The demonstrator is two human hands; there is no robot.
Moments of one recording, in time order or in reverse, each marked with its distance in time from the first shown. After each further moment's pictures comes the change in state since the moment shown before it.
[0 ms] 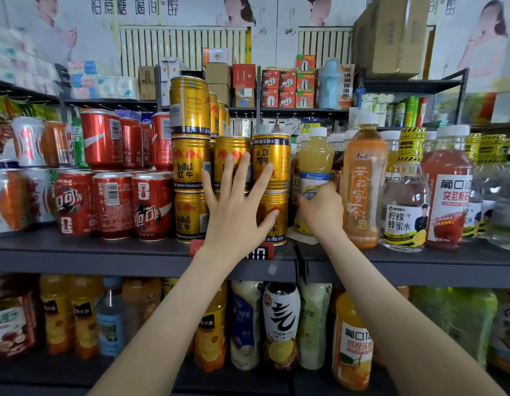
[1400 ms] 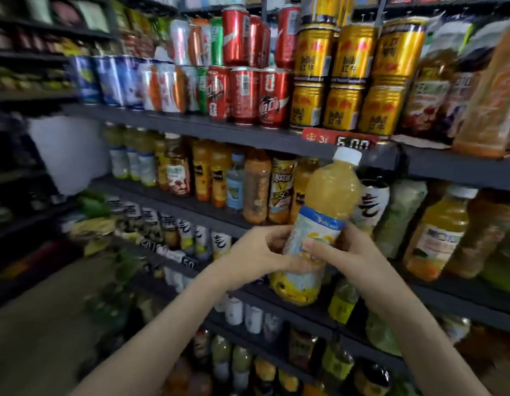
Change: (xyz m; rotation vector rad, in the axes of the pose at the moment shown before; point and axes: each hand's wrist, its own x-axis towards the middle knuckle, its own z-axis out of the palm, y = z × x) left_hand -0.205 0.013 -0.182 -1.200 -0.815 -0.834; right_hand -0.263 0.030 -0.057 0.613 -0.993 -0.015
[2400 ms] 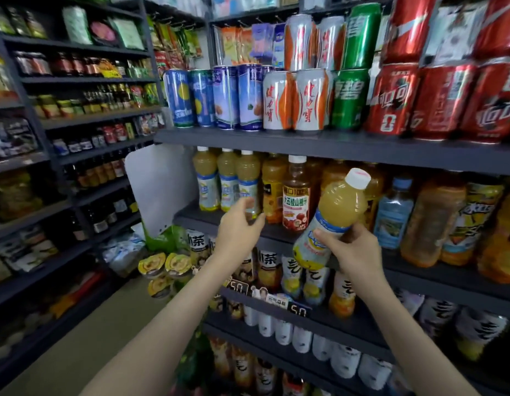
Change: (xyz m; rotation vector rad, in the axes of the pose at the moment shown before) left_hand 0.002 -0.152 -0.387 0.498 0.676 0.009; right_hand 0.225 0.043 0.321 0.057 0.421 0.003
